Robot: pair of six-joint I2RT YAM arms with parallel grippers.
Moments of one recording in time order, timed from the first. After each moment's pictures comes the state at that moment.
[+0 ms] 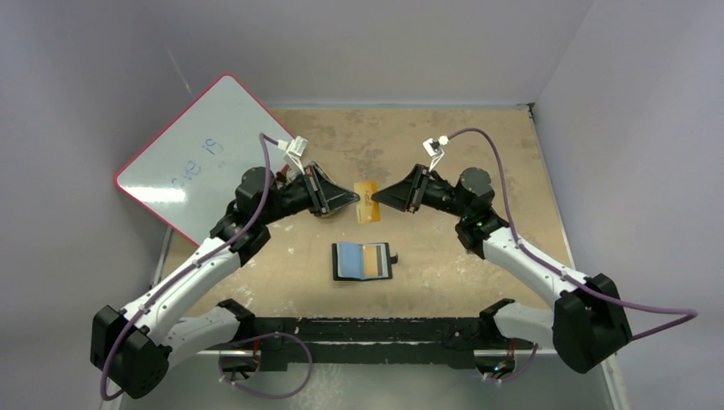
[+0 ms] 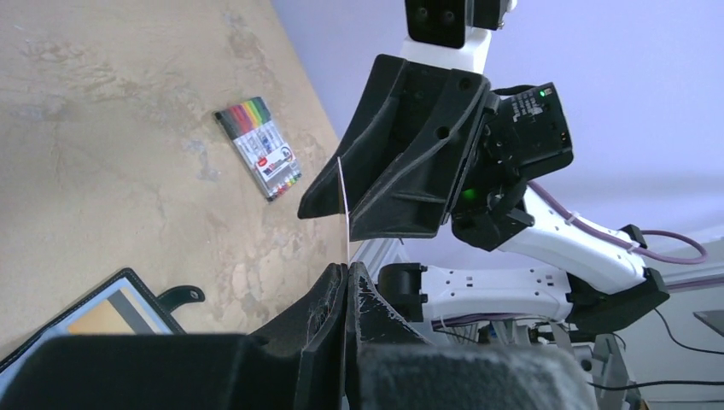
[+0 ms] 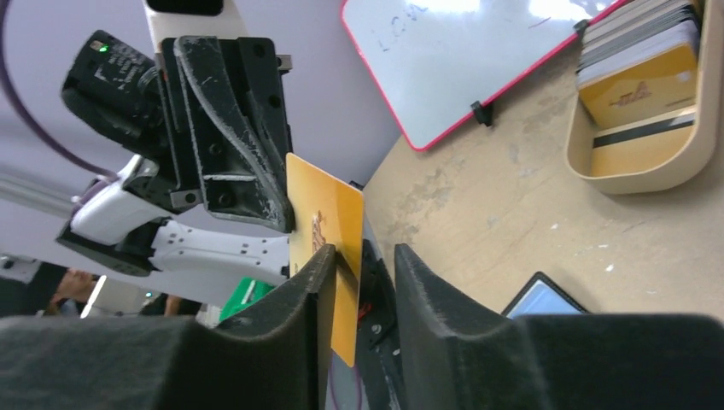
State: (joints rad) left arm -0.55 1.01 0.77 0.15 0.50 -0.95; right arm 0.48 1.18 0.69 0.51 -0.68 0.93
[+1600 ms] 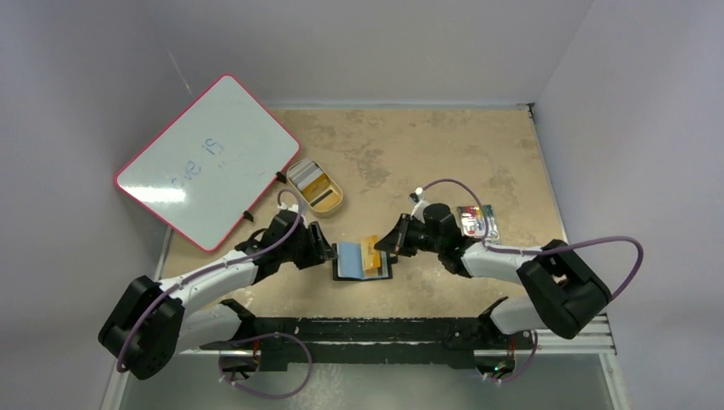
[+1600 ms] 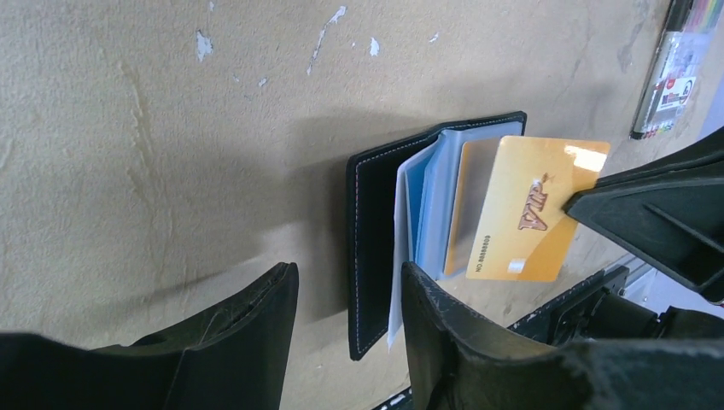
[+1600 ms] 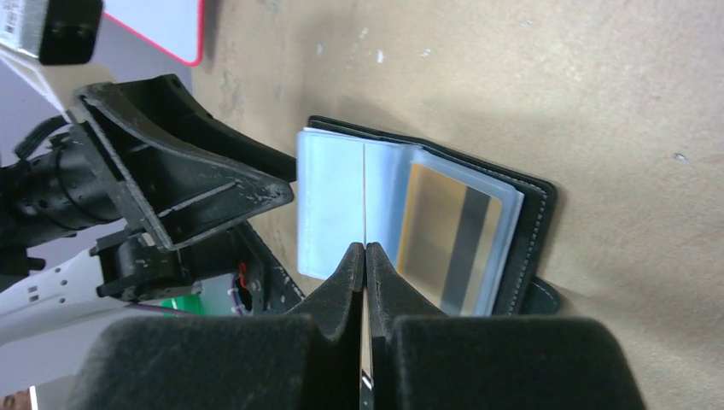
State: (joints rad) left arm -0.60 1.11 0.42 -0.11 0.16 -0.90; right arm 0.62 1.37 0.43 0.42 -0.38 0.94
